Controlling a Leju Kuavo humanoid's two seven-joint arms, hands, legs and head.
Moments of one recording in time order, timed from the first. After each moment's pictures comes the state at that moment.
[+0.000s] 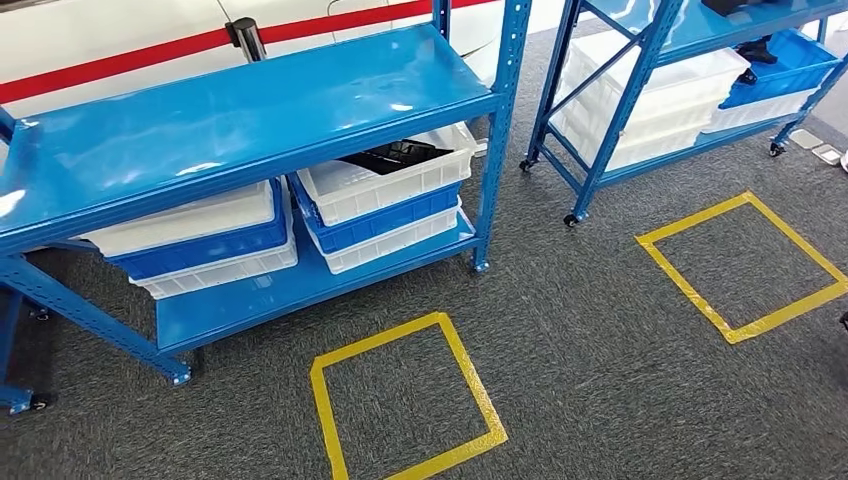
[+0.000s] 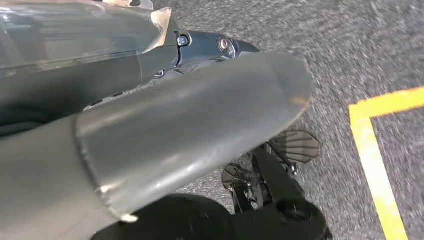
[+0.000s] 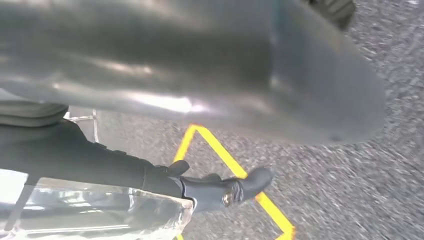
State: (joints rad) left arm -0.10 -0.13 1.05 -0.21 -0.87 0.01 -0.20; right arm -0.05 0.14 -0.52 -0.19 0.09 -0.51 0.09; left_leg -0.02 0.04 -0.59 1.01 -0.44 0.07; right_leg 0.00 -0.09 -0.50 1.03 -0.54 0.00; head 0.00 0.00
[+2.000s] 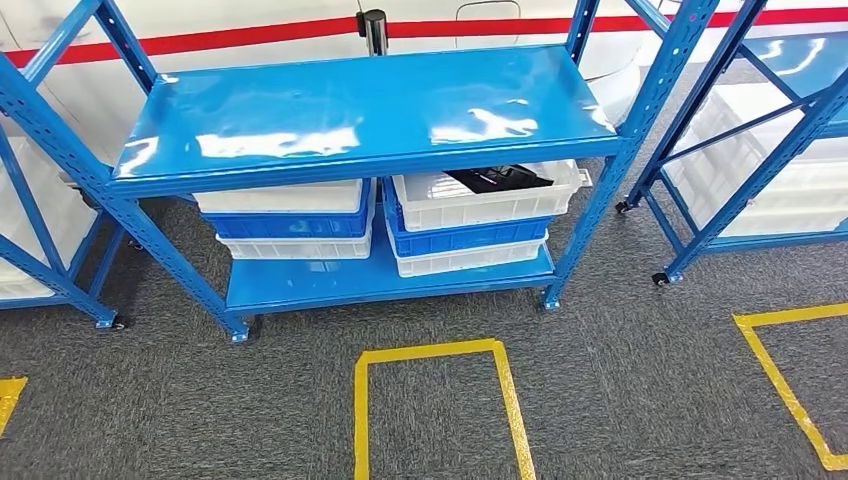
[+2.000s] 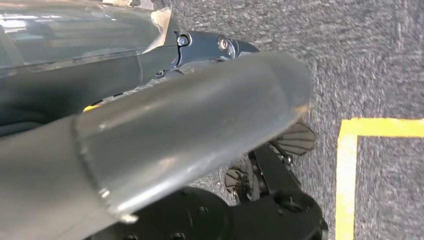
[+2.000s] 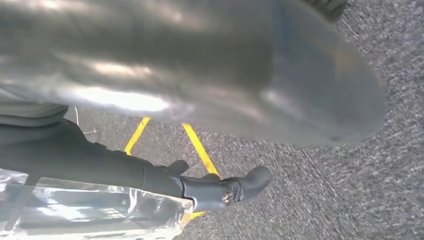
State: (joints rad) left arm -0.10 -0.13 1.05 -0.21 -0.88 0.00 -0.21; right arm -0.04 0.15 -0.53 -0.19 0.09 -0.54 0.03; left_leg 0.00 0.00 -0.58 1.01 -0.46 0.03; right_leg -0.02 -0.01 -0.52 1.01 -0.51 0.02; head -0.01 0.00
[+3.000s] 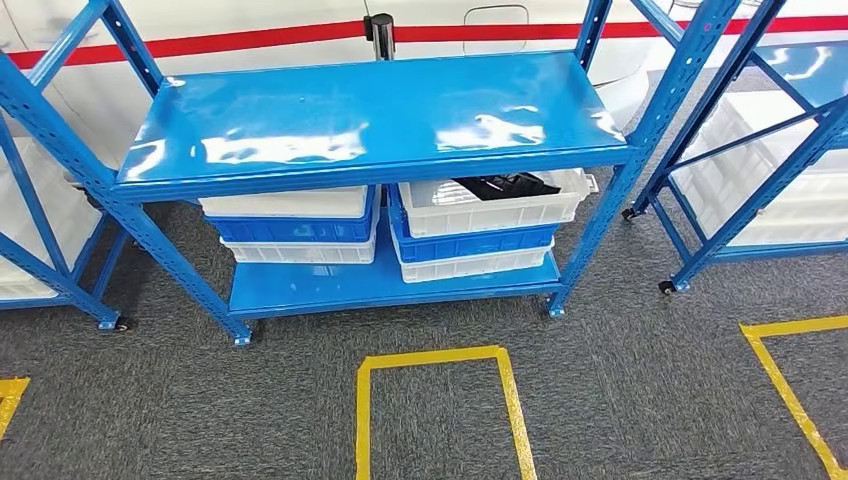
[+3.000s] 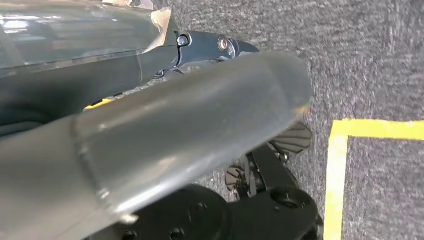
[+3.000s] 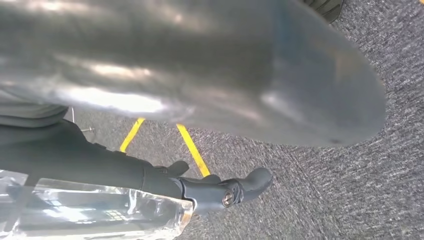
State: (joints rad) left arm -0.10 -0.13 1.05 -0.20 -0.87 0.01 -0.22; right arm -0.05 0.14 -0.53 -0.19 0.09 -0.52 0.02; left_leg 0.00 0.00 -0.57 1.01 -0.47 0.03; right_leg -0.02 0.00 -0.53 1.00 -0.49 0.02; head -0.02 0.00
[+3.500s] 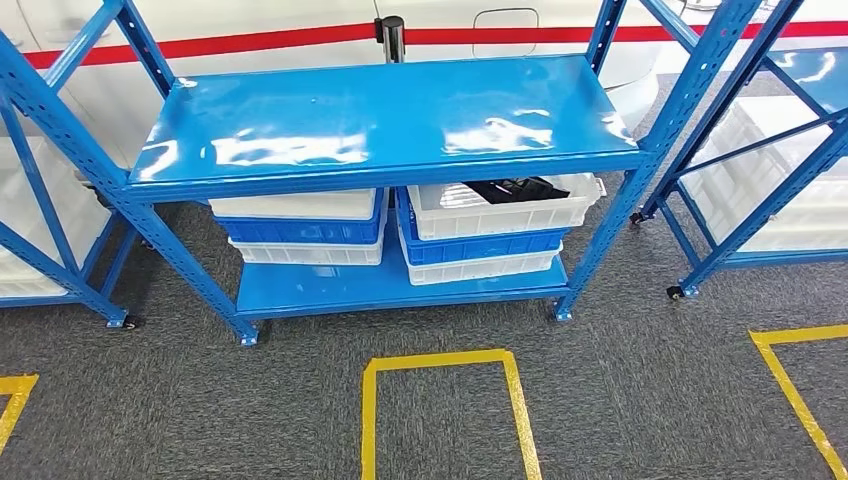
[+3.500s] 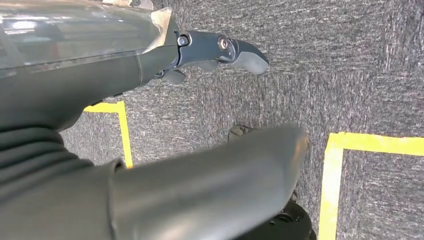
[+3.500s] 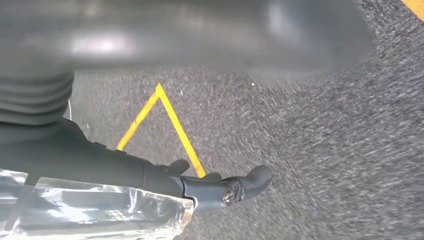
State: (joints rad) left arm -0.10 -0.13 1.06 -0.20 -0.87 0.01 -0.22; right arm -0.04 0.14 -0.53 -0.19 0.10 -0.51 0.01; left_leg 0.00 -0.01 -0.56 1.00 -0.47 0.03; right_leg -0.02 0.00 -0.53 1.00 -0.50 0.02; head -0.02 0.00
